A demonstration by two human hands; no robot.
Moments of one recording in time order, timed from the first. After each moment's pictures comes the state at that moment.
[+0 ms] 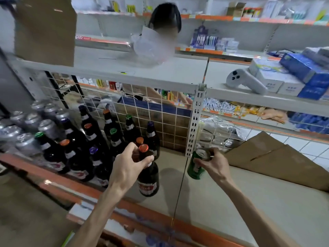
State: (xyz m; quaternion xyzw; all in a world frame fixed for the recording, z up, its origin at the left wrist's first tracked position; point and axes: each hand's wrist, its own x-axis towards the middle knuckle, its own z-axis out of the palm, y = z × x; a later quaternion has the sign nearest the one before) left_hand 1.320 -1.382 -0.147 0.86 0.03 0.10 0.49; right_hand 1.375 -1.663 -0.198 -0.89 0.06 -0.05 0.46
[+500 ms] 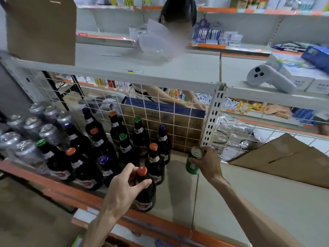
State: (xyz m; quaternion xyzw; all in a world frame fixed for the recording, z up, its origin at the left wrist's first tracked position) left_hand 1.322 -1.312 -0.189 0.89 -0.02 0.06 0.46; right_hand 1.444 -1.603 -0.271 -0.89 0.10 -0.02 0.44
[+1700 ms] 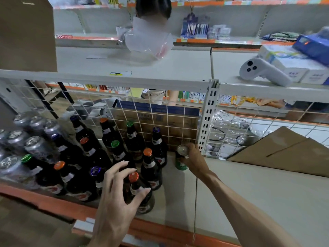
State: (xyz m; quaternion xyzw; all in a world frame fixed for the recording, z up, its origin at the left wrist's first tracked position) left_hand 1.310 -1.321 -0.174 0.90 -0.08 0.19 0.39; right_hand 1.469 -1.574 -0.278 -0.90 0.03 0.01 0.43
